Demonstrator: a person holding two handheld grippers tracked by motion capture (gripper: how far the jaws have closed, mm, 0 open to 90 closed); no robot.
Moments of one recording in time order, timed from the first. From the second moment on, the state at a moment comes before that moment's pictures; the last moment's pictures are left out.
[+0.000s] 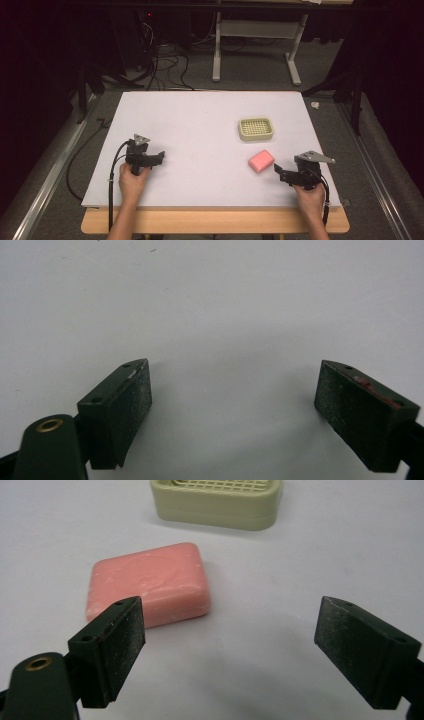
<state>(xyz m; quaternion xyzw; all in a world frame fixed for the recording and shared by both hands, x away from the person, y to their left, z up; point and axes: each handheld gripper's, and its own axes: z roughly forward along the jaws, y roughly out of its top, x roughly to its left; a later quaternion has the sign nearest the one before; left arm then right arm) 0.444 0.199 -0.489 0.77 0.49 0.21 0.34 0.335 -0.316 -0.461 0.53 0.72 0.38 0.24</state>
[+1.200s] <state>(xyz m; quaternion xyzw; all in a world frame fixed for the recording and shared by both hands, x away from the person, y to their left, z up) 0.444 0.199 -0.489 0.77 0.49 0.21 0.34 0.346 -0.267 -0.458 0.49 0.75 0.37 0.24</state>
